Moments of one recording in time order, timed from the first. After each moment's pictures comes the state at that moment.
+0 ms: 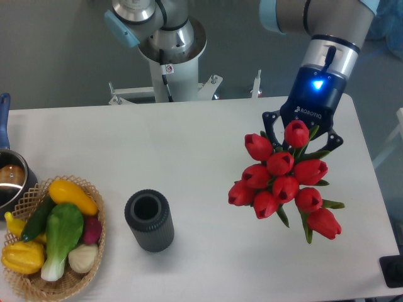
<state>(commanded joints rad) 2.79 -1.82 -1.50 -0.89 0.65 1.00</state>
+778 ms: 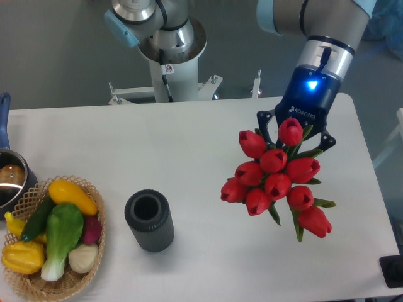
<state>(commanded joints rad) 2.77 -1.81 -1.53 -0.87 0.62 1.01</state>
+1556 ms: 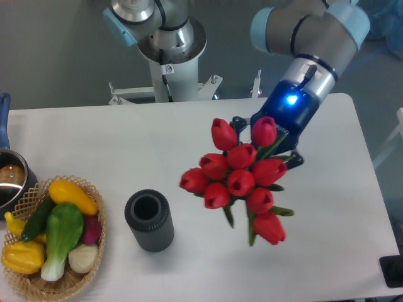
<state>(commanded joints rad) 2.68 -1.90 -1.53 -0.87 0.25 1.01</state>
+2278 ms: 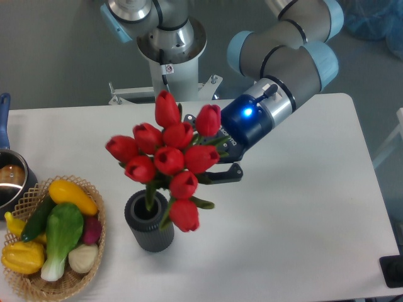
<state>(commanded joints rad) 2.61 -1.91 -1.59 -0.85 0.03 1.14</state>
